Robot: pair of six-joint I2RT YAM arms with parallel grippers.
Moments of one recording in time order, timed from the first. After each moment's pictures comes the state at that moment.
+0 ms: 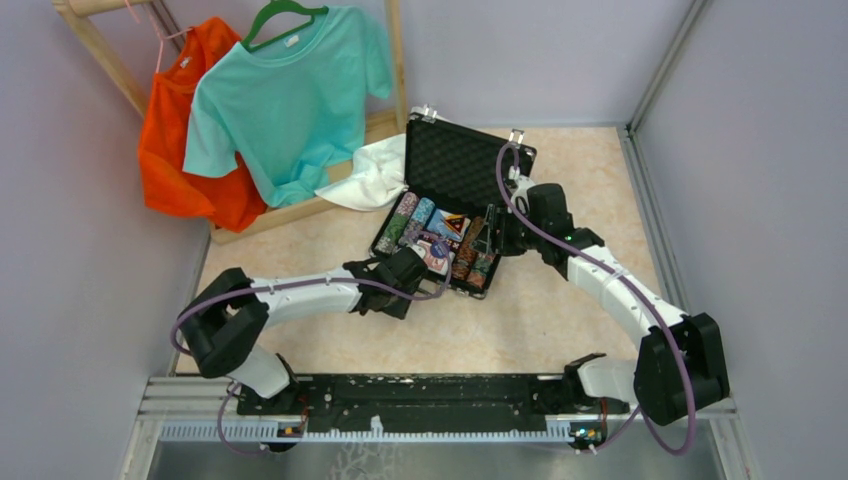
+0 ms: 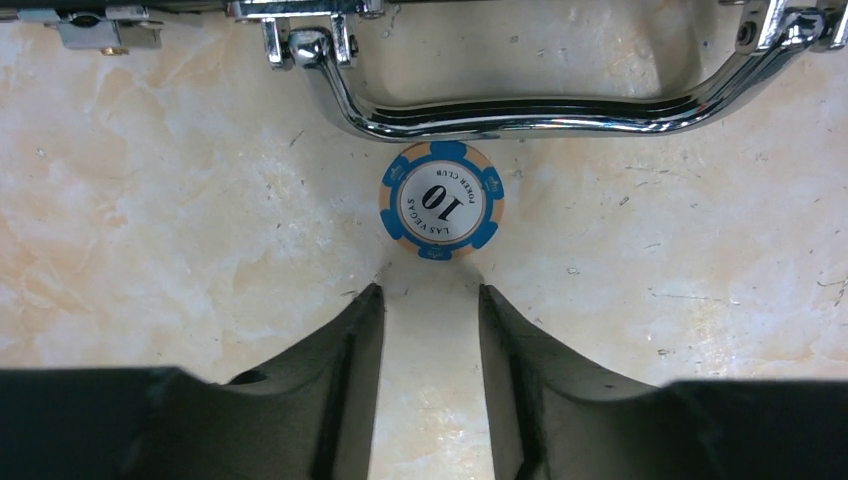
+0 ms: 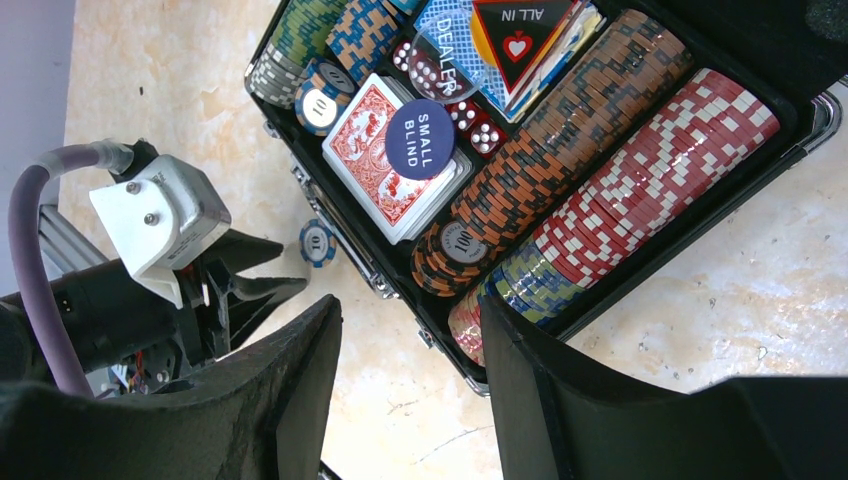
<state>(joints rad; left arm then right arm) -0.95 1.55 0.83 -0.41 -0.27 -0.45 0.36 1.23 0.83 -0.27 -0.39 0.39</state>
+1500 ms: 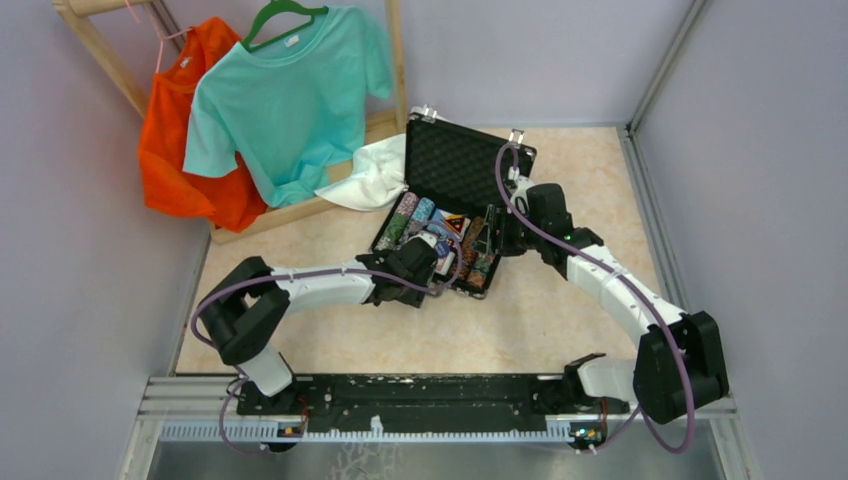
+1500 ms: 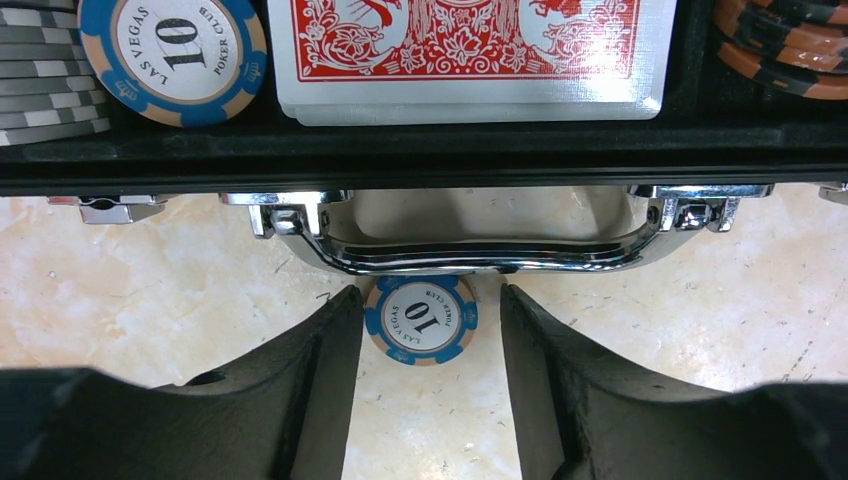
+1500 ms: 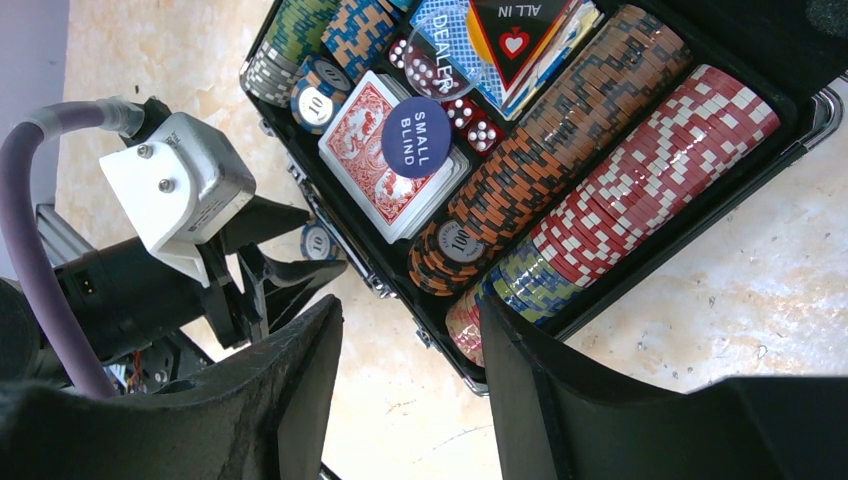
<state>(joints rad) -0.93 1.66 0.91 -0.30 -0.28 -0.43 0.36 1.24 0.83 -0.27 -0.39 0.39</state>
